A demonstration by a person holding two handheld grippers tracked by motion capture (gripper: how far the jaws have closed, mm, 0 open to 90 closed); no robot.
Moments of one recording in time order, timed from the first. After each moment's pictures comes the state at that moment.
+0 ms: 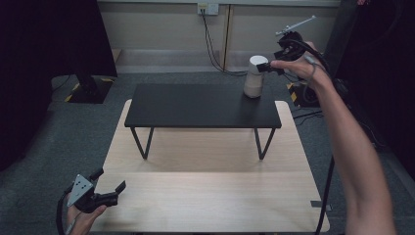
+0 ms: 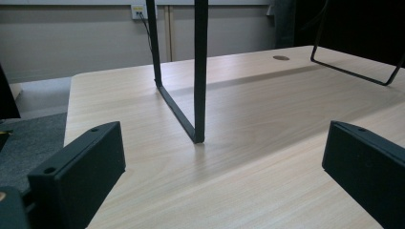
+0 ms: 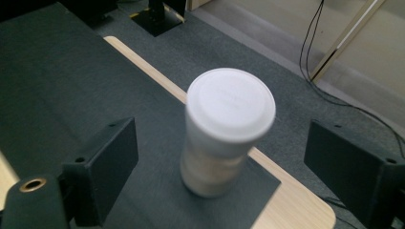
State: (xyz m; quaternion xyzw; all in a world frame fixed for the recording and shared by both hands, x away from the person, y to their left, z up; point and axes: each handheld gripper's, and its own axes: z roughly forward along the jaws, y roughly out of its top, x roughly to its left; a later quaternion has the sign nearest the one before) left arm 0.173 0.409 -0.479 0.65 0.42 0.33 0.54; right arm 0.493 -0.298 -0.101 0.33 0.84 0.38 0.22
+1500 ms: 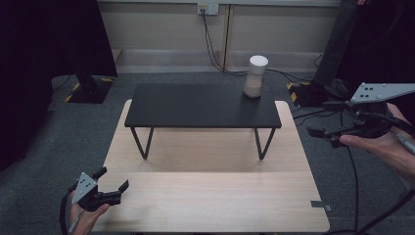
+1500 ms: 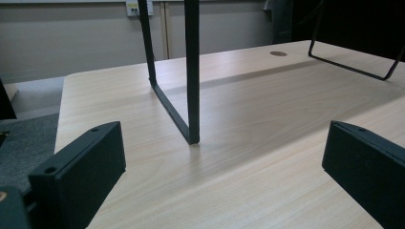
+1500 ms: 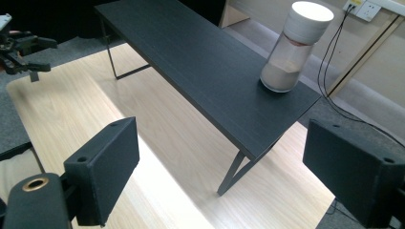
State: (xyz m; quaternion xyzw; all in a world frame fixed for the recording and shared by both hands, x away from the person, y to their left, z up) left arm 0.179 0.404 -0.475 0.66 0.41 0.33 0.53; right arm 0.271 -0.392 -0.111 0.27 0.83 0.43 0.22
